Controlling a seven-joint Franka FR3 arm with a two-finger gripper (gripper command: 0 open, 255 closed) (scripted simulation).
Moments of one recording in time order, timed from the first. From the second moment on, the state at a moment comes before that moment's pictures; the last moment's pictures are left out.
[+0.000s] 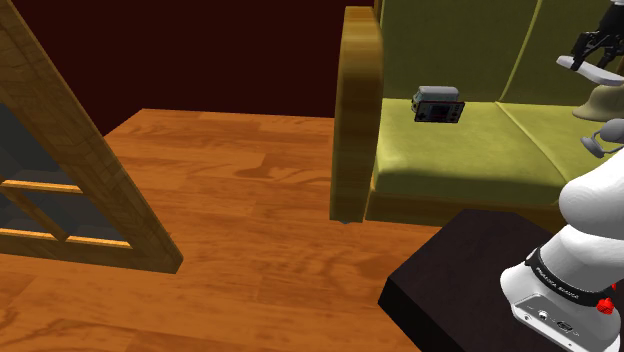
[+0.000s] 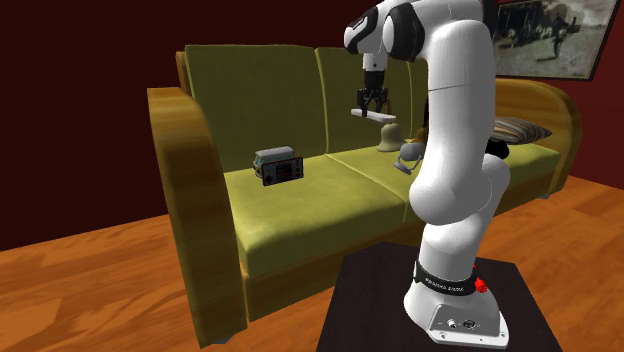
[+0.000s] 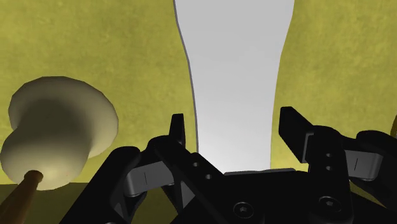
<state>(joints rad) -0.65 0.22 -0.60 -1.57 0.12 1.74 -0.56</state>
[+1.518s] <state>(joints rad) -0.65 0.28 -0.58 -1.81 0.17 2.02 -0.59</state>
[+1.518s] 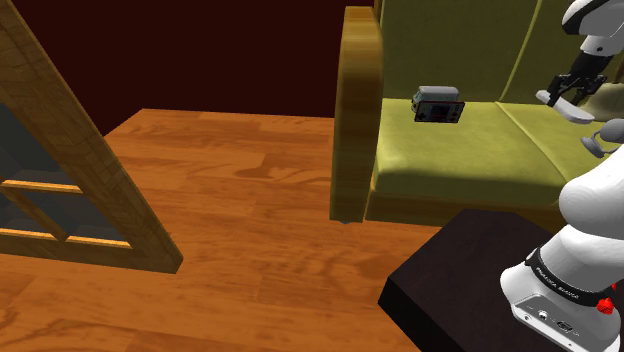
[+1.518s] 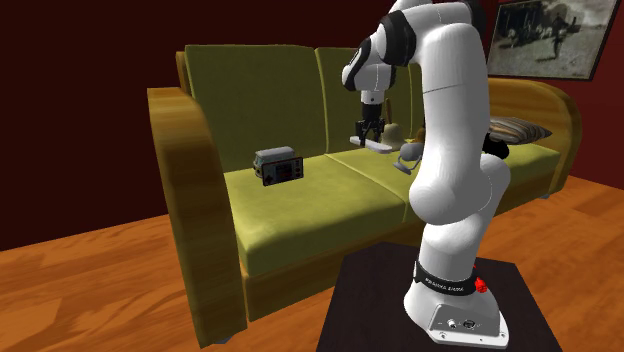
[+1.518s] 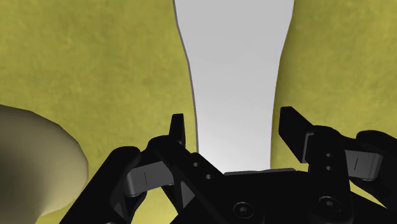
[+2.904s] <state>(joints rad) -0.66 0.34 -0.56 -1.88 0.21 2.14 -0.62</state>
